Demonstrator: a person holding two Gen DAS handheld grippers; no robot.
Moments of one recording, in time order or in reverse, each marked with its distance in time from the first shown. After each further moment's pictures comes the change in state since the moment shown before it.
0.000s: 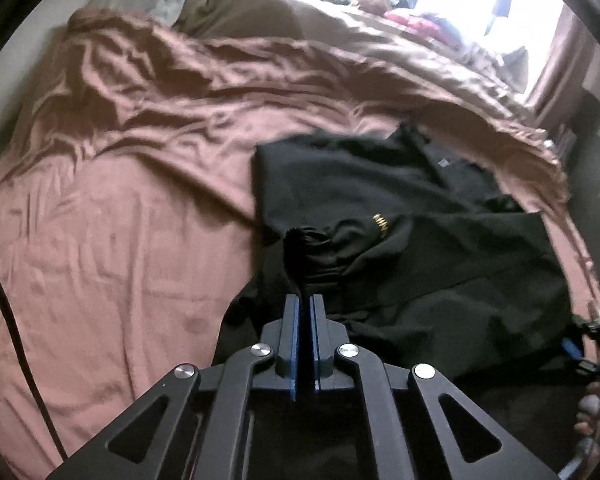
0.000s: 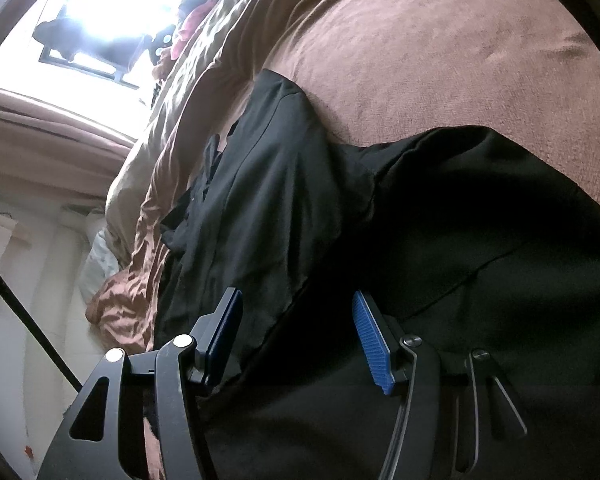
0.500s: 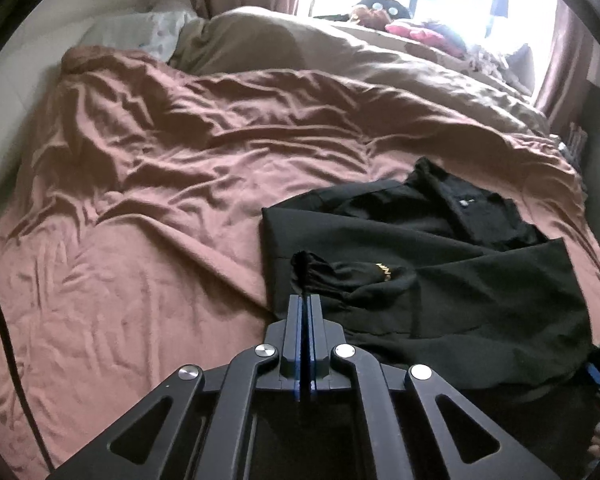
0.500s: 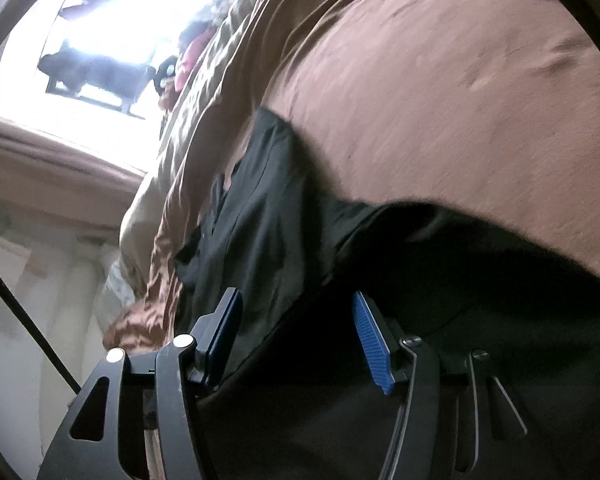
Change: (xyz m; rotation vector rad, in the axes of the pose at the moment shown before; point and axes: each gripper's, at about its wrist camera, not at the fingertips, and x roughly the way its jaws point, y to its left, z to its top) left arm 0.035 -0.002 0.062 0.043 -0.037 0.089; right arm -0.010 -0.026 0.008 0.059 -0.105 0.064
